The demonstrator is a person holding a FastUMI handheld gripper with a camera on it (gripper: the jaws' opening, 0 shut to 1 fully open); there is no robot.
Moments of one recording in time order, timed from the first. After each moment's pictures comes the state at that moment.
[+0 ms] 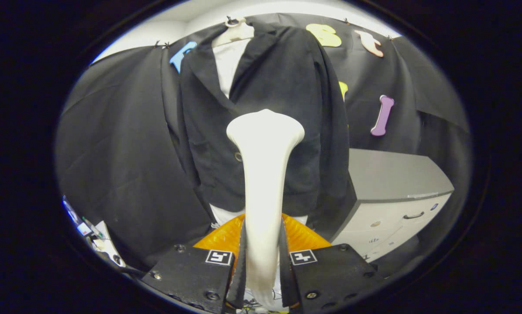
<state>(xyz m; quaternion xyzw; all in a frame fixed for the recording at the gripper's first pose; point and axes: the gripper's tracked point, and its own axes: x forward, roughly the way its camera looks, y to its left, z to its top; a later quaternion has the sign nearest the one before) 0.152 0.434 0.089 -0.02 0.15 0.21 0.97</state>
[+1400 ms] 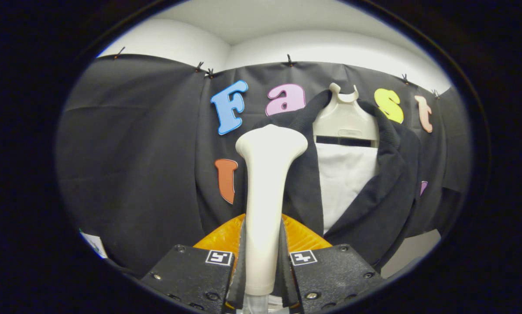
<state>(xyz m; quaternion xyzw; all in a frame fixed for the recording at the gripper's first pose) 0.178 0.659 0.299 -0.07 -0.03 0.27 0.96</state>
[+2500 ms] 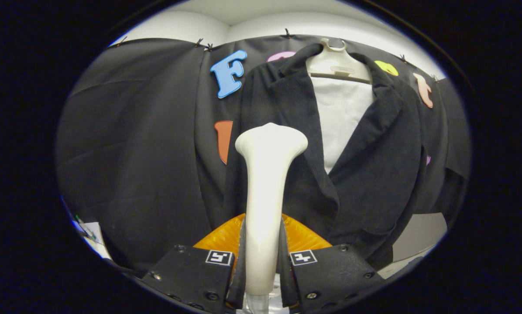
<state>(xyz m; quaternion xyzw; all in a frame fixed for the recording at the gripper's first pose) 0.187 0.623 0.180 -0.09 0.06 0.27 0.96</state>
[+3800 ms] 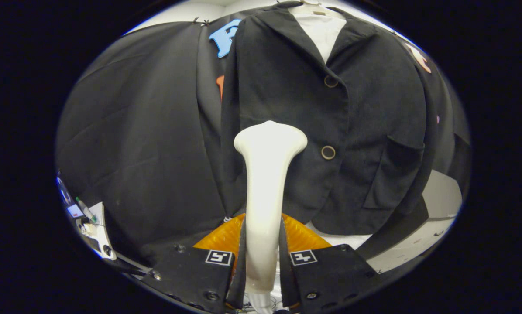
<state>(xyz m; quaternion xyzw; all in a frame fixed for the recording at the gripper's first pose) 0.204 0.589 0.028 -0.10 0.18 0.29 0.94</state>
